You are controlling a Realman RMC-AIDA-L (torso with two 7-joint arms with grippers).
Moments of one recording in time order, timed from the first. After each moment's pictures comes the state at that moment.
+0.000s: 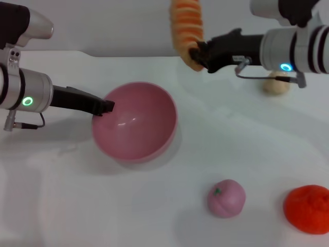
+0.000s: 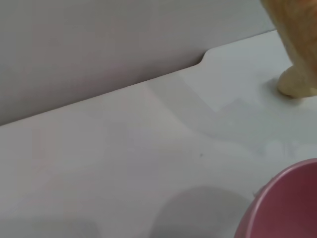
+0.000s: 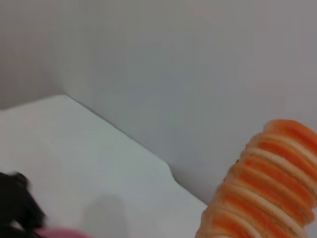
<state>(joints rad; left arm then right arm) -0.55 -2.06 1.16 1.07 -0.85 -1.19 0.82 0.59 2.09 -1.43 -1.13 -2.07 -0.83 2.11</state>
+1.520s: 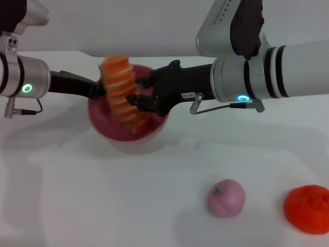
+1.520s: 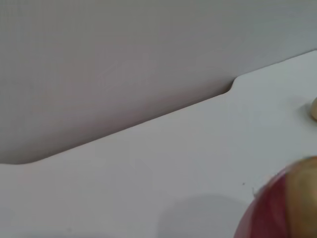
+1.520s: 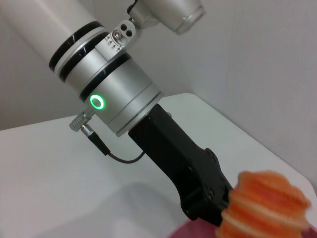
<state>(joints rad) -0.58 -2.05 1.16 1.05 -0.84 -1.09 0.82 0.60 2.09 -1.65 -1.20 -1.92 -0.92 2.05</state>
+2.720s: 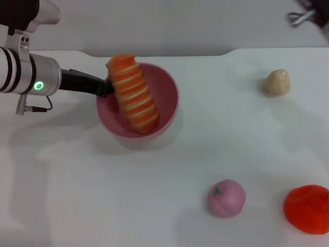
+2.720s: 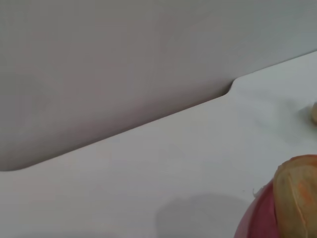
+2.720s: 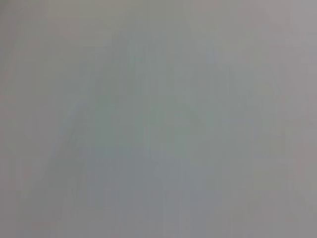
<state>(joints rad) -0.62 -2.06 1.17 0.98 -0.85 -1.04 0.82 0.30 2.08 -1.58 -1.07 -0.45 -0.85 0.42</state>
